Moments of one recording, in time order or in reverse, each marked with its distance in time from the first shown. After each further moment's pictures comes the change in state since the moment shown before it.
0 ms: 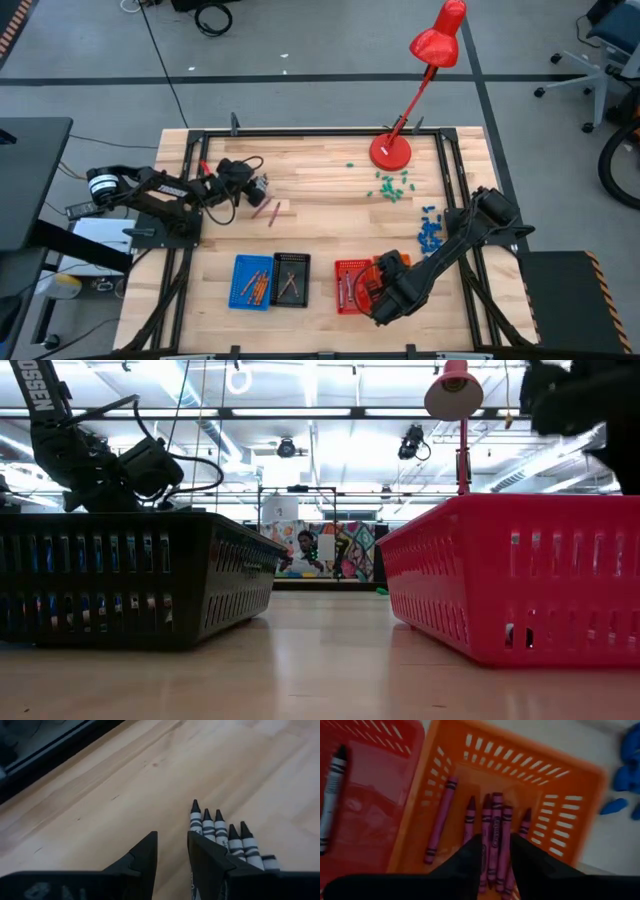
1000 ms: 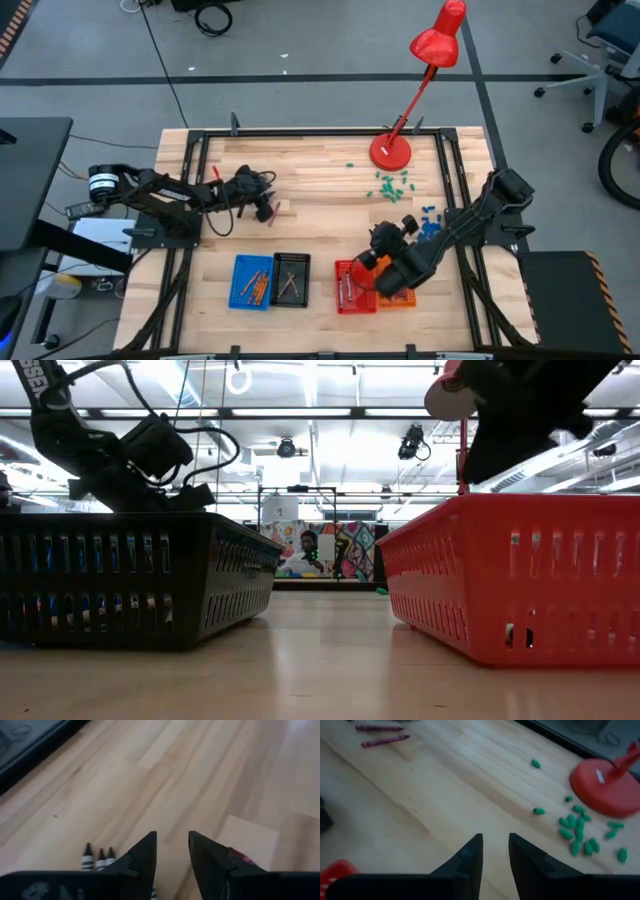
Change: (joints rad) left arm -0.208 -0.001 0.068 -0.004 0.105 0.057; right arm -0.101 -0.207 -0.177 0.086 0.732 -0.461
